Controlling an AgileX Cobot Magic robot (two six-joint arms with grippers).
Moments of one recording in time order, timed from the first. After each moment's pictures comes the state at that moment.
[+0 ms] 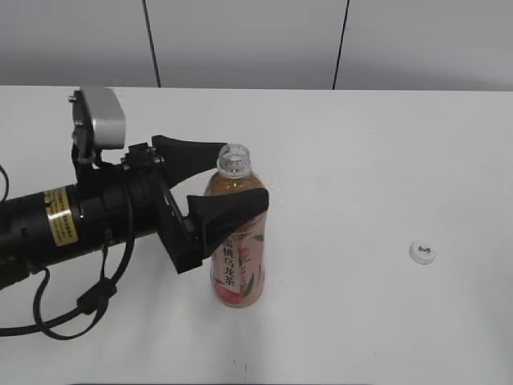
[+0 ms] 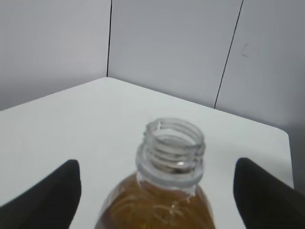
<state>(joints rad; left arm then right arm) -0.47 1.77 -0.49 0.75 -1.20 -0.38 0.12 0.06 -0.51 0.06 1.11 -0.18</state>
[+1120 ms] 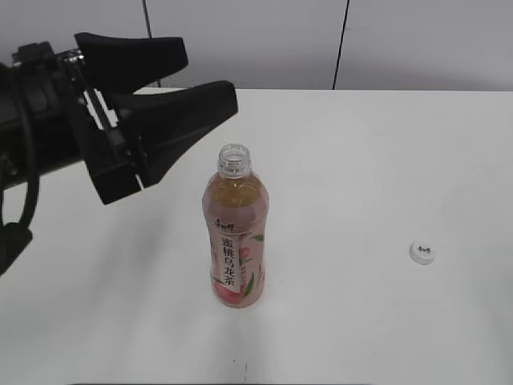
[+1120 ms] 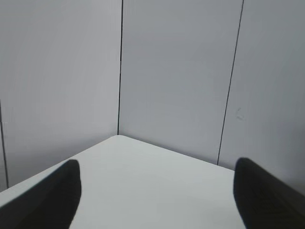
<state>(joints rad) -0.47 1.32 -0.49 0.78 -0.98 -0.60 0.12 0.06 -0.51 0.06 1.11 -0.18</state>
